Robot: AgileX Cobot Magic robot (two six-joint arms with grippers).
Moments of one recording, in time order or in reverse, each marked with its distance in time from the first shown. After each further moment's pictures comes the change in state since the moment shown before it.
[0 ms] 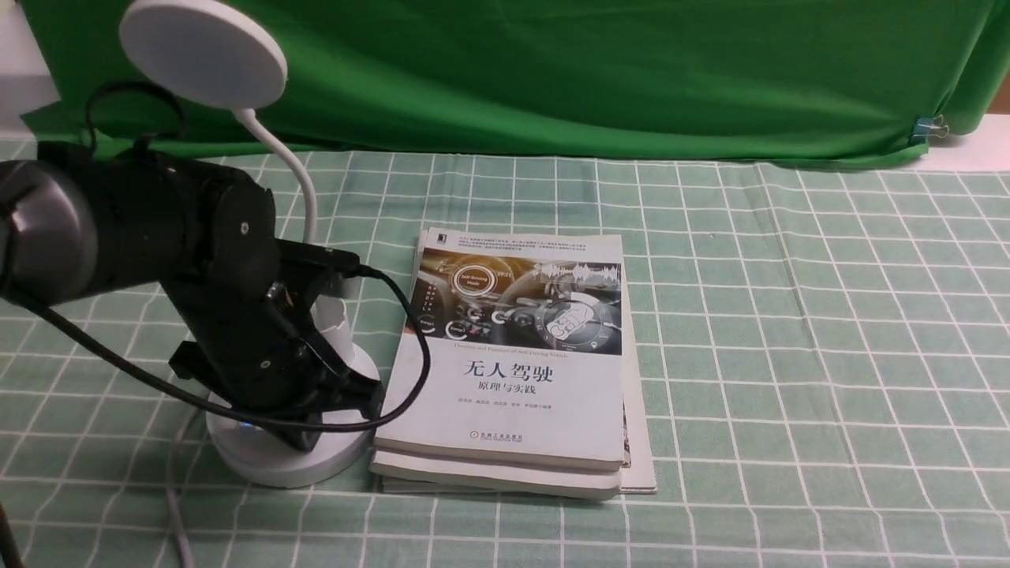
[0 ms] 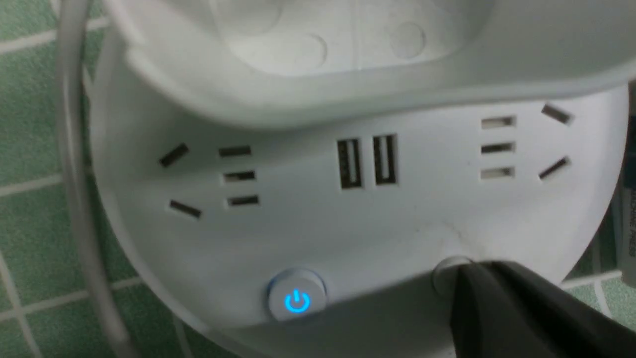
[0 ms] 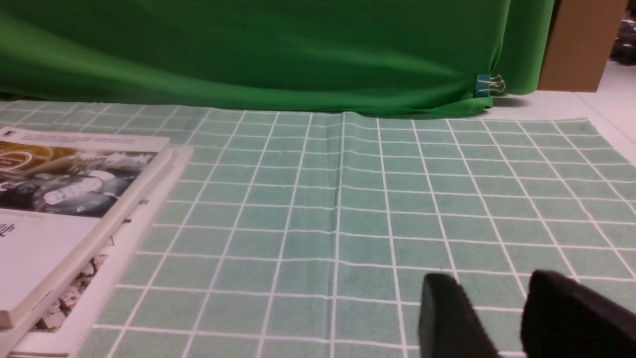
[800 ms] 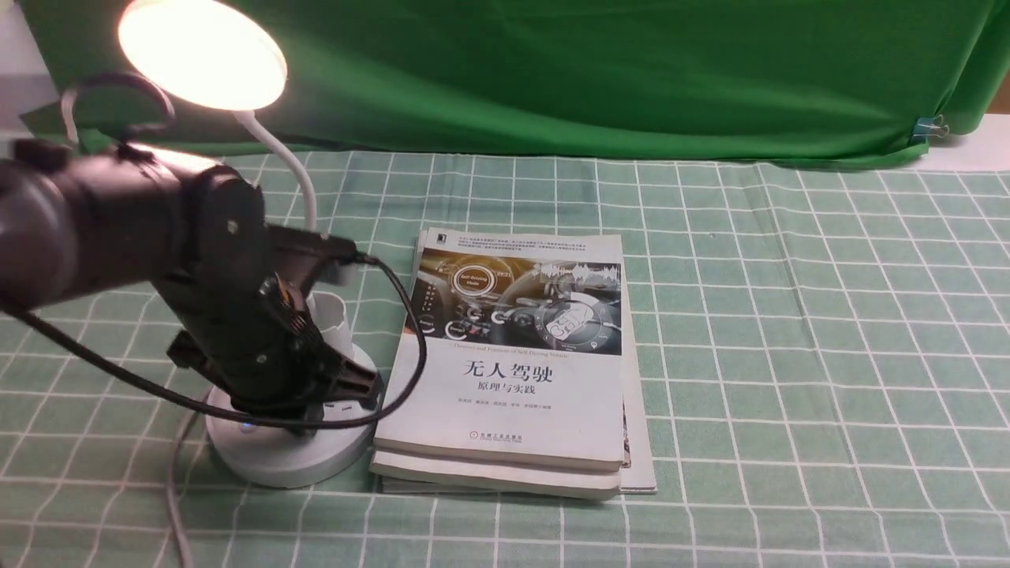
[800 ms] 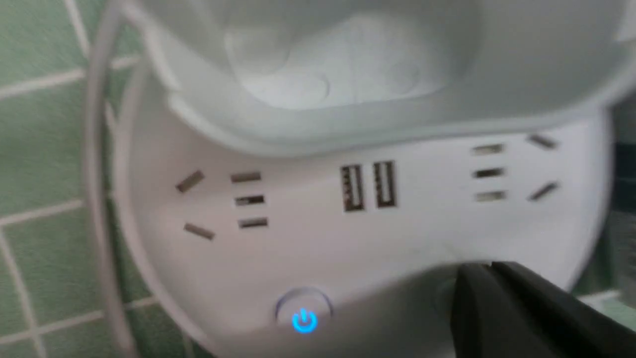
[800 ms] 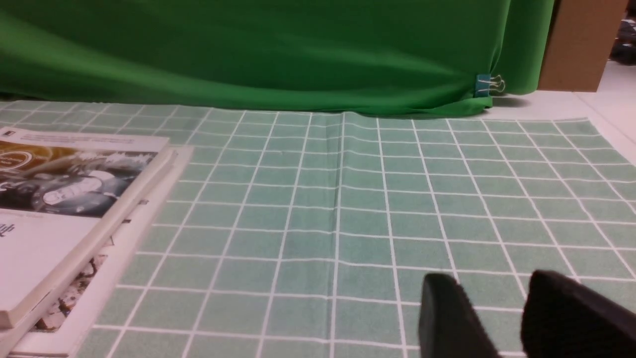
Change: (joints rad) right arm 0.000 0.000 0.000 0.000 0.000 0.000; left arm 0.000 -0.001 0.011 0.010 -0.042 0.000
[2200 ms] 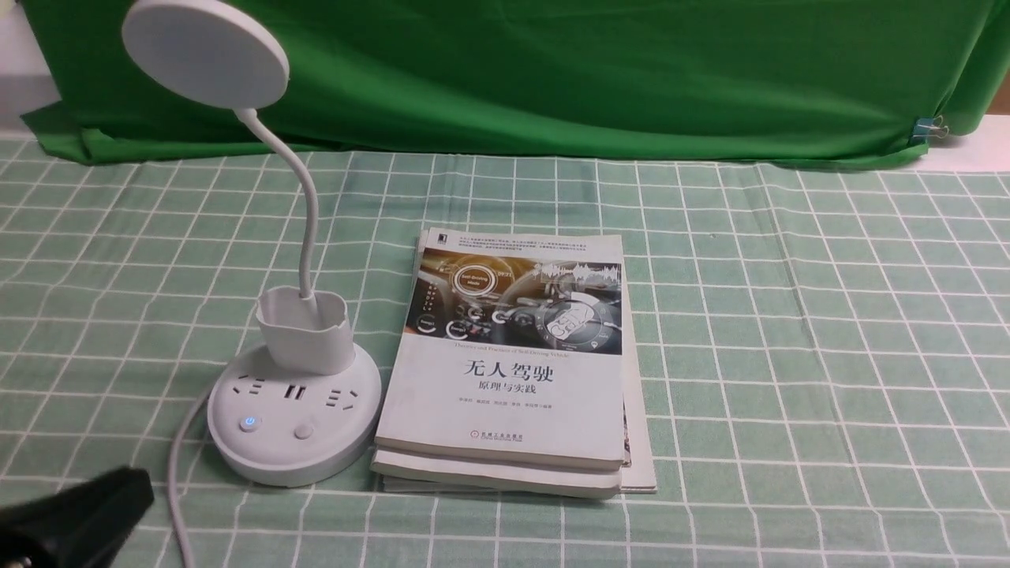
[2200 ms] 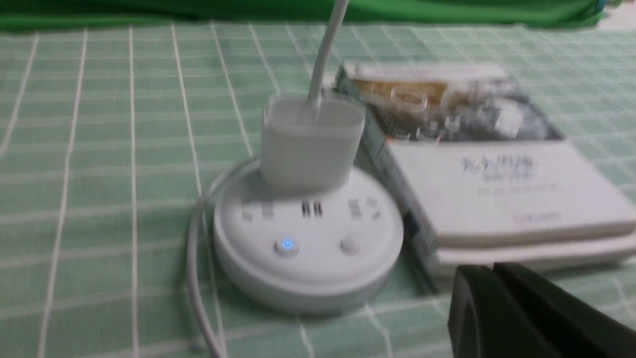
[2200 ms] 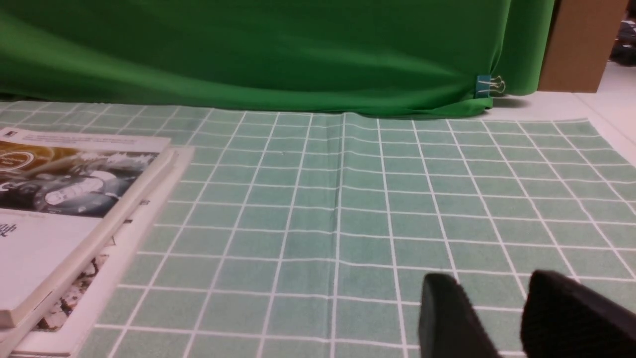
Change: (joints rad) right arm 0.000 0.000 0.000 0.000 0.000 0.000; left arm 0.000 -1.440 0.899 -0.077 -0.525 0.001
